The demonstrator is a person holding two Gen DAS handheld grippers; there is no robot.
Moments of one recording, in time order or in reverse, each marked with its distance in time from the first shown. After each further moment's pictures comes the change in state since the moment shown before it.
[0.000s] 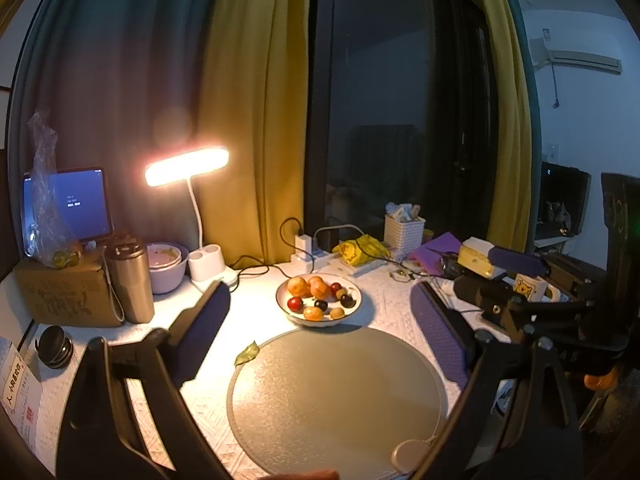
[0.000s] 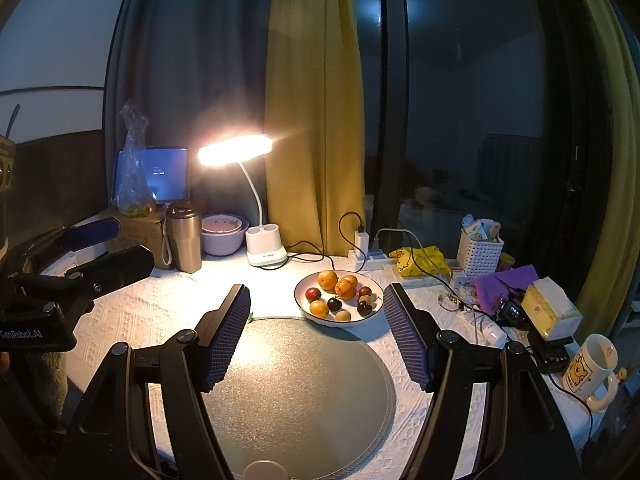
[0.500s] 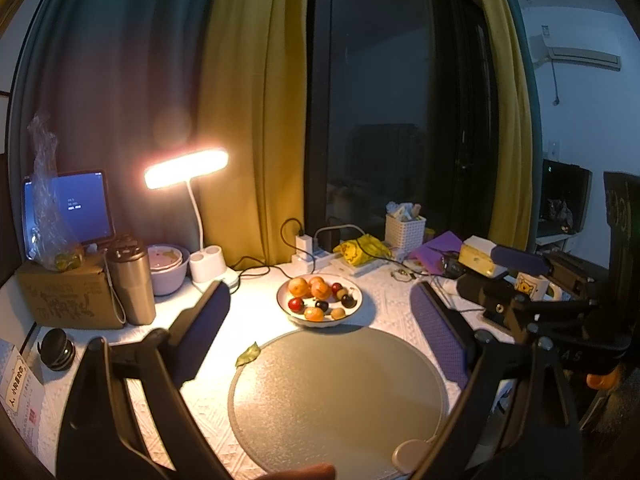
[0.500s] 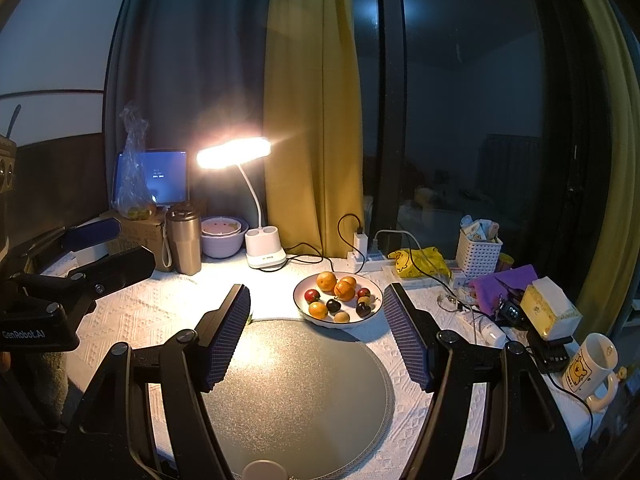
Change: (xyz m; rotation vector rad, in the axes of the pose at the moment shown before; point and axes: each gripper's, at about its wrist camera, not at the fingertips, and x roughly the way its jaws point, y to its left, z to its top) left arm 0.001 0.001 0.003 0.007 0.002 0.005; right arm 0.000 0.003 0.000 0.003 -0.004 -0.006
